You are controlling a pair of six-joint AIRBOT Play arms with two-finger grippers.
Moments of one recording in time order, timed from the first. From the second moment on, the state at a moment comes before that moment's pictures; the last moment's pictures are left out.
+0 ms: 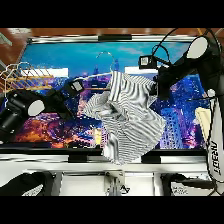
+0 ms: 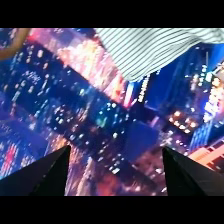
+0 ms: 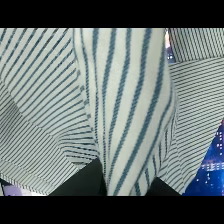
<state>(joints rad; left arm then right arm) -0.48 -1.06 1.09 1.71 -1.09 -1.04 0.14 -1.48 1.73 -1.23 1.64 0.31</state>
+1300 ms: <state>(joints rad) 0.13 -0.94 0.79 0.88 -1.03 -1.14 0.25 -1.46 1.73 -1.32 1.61 0.67</state>
